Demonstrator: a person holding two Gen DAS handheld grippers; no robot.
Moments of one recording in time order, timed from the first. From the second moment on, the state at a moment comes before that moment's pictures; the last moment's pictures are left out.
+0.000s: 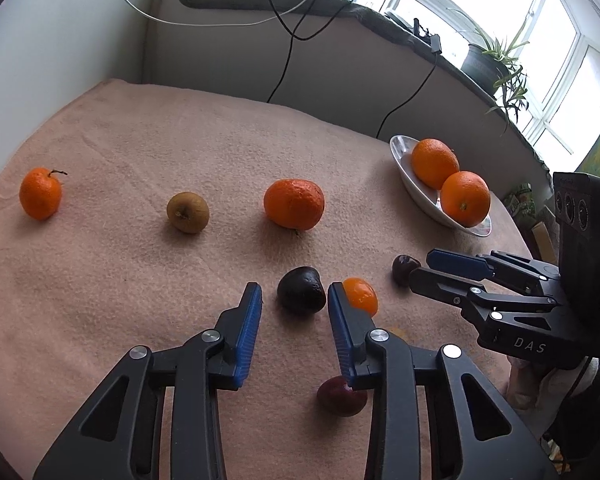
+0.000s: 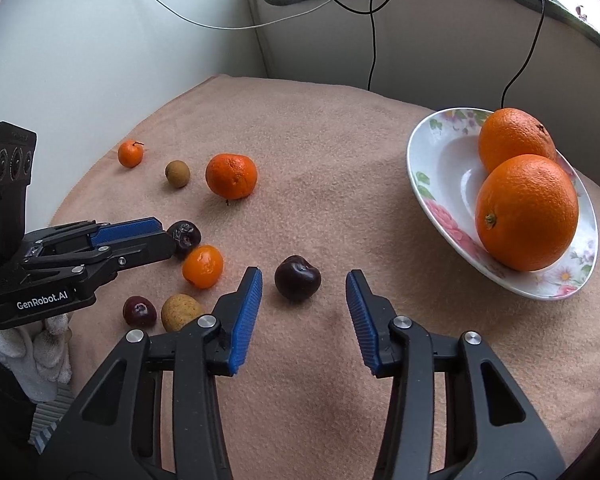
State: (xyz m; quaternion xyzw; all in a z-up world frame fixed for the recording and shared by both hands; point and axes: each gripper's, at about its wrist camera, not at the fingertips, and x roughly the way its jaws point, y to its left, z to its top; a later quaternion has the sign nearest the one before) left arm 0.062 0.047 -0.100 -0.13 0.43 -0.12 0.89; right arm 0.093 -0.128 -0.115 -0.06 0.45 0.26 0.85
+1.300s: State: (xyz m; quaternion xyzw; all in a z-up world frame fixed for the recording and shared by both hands) left arm 0.071 0.037 -0.082 -0.13 0.41 -0.13 0.89; right arm 0.088 -0.136 -0.089 -0.05 0.41 0.24 0.88
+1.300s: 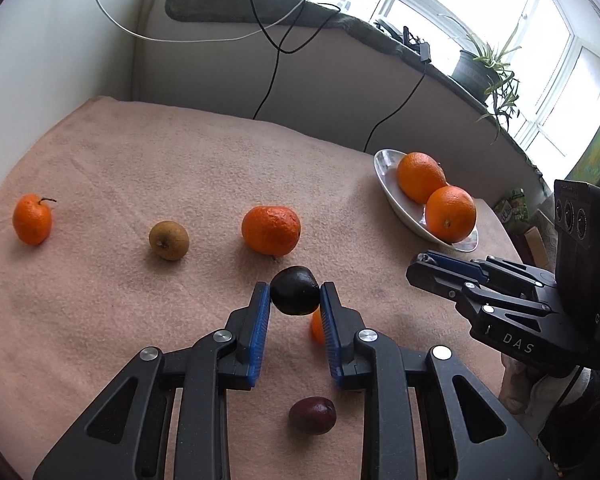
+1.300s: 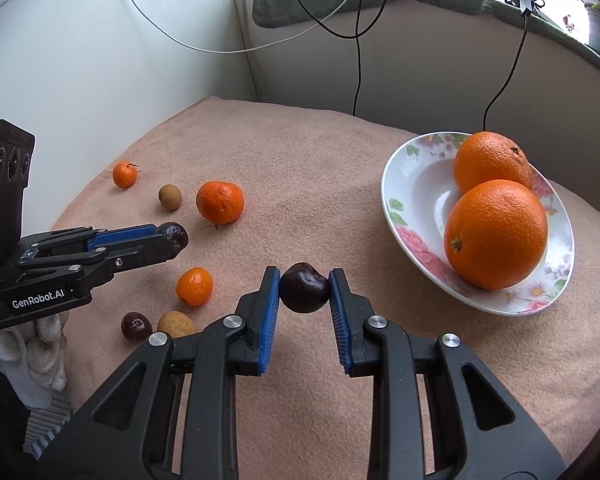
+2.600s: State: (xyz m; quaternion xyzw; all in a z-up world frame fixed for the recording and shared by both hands) left arm 0.149 -0.064 -0.059 -0.08 0.40 -0.22 0.89; right arm 0.122 -0.271 -0.058 0.03 0.37 0.13 0.92
